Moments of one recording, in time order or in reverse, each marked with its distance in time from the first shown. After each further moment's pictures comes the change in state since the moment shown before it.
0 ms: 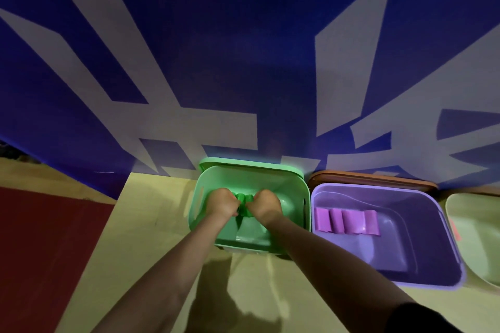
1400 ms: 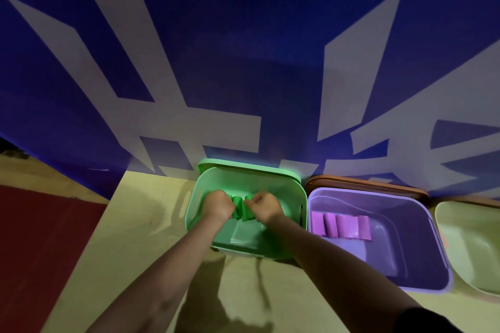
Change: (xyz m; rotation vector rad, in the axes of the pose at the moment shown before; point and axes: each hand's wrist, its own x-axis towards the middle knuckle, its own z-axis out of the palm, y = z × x) left_hand 0.003 -0.005 0.003 0.019 0.059 0.037; right_hand -0.003 0.011 -0.010 0.166 -0.020 -0.073
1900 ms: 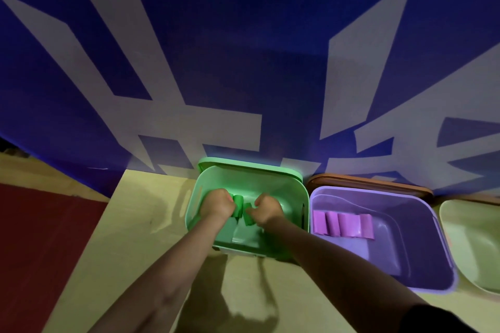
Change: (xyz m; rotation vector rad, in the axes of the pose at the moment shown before) left_hand 0.001 0.001 -0.001 0.098 -0.008 0.001; right_hand 0.001 0.006 0.005 -0.256 -0.036 0.004
